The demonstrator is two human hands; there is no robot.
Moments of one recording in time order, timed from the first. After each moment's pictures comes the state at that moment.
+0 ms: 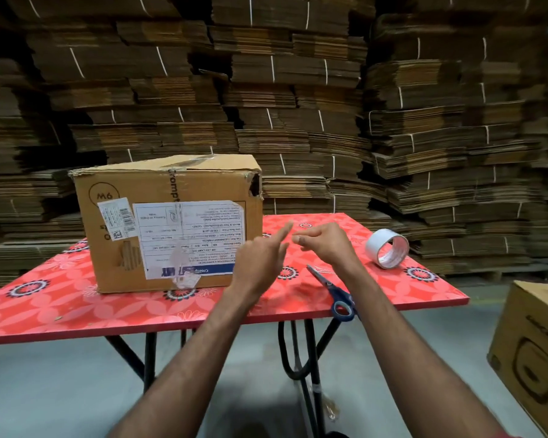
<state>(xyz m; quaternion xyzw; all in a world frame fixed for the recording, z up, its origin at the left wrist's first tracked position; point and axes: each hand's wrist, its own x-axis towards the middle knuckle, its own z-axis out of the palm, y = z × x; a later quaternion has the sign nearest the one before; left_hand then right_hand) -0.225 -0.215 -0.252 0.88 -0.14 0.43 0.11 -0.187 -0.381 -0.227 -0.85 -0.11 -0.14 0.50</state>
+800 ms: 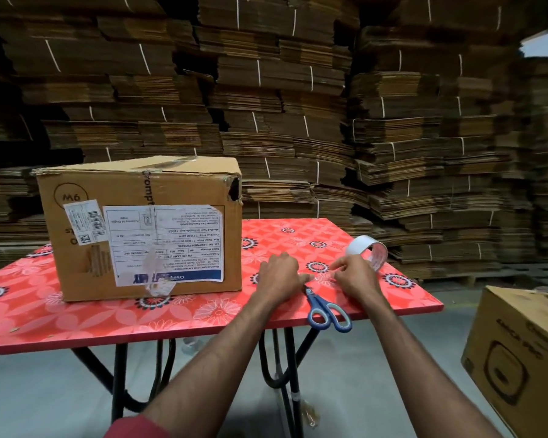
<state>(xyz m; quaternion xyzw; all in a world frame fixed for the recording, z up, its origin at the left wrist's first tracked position) -0.177 -0.292 -0.274 0.96 -0.11 0.19 0.16 -0.184 -0.468 -0.269 -0.93 0.04 -0.17 0.32</state>
